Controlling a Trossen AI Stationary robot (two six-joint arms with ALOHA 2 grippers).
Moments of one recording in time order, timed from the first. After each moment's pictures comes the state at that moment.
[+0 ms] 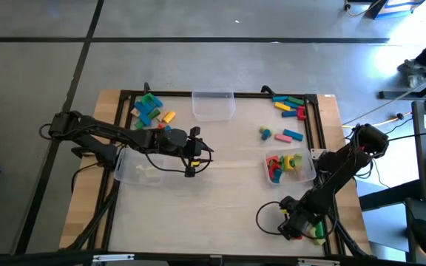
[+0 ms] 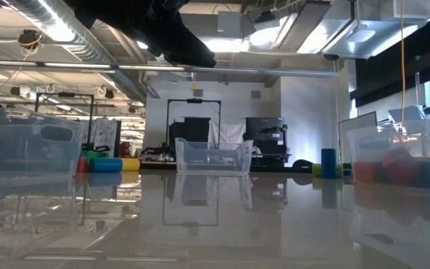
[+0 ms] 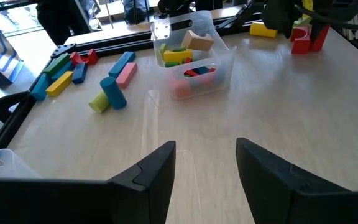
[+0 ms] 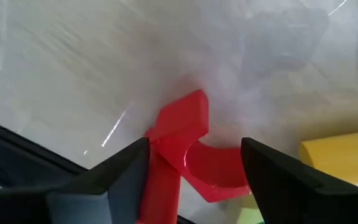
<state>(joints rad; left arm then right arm) -0.04 1.40 0.84 0.12 -0.07 0.16 0.89 1.56 0.85 -0.63 -0.29 1.83</state>
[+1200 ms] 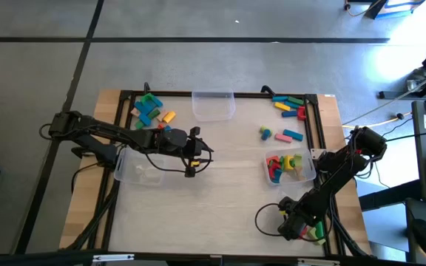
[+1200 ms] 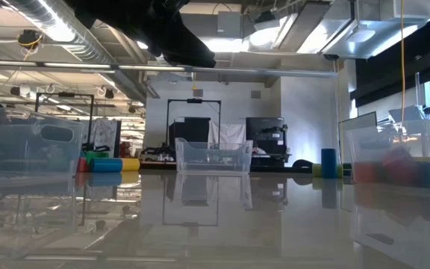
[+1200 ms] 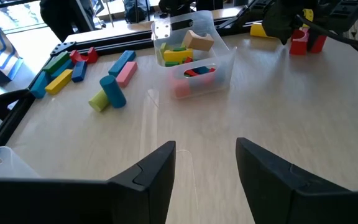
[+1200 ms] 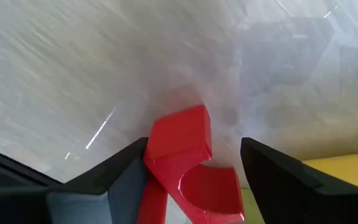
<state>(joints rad) -0.04 1.40 0.84 0.12 -0.07 0.14 0.89 1.60 0.85 -0.63 -0.28 1.77</state>
